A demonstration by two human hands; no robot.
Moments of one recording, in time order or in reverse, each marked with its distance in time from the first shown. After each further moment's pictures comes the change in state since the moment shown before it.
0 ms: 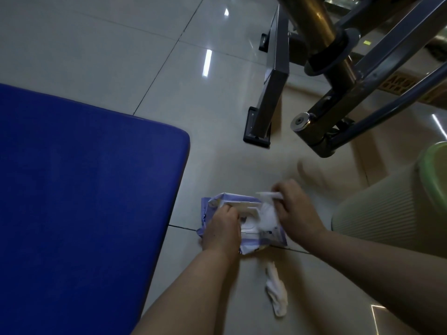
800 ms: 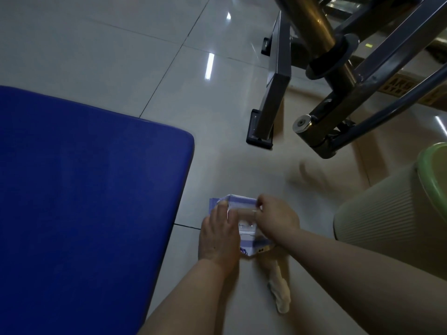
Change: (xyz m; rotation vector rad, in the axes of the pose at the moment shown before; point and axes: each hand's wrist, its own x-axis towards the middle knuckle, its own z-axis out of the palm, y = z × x) left_hand -0.025 -0.006 -0.013 0.311 0.039 0.135; right_hand 0.008 -0.029 0.036 -0.226 -0.286 0.404
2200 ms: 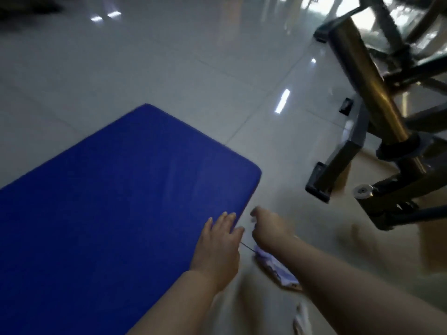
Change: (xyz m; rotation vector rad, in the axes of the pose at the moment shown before) left_hand -0.089 -0.027 -0.167 0.063 0.033 -0.204; right_hand -0.057 -0.142 -0.063 -0.096 -0.263 -0.404
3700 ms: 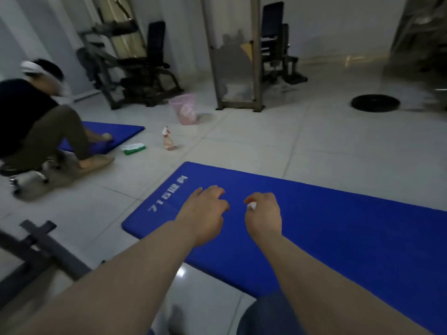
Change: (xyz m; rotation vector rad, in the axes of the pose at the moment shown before) left_hand -0.706 0.043 -0.177 0.329 0.320 -1.367; right_hand -0.588 -0.327 0.164 0.283 -0.356 -1.323
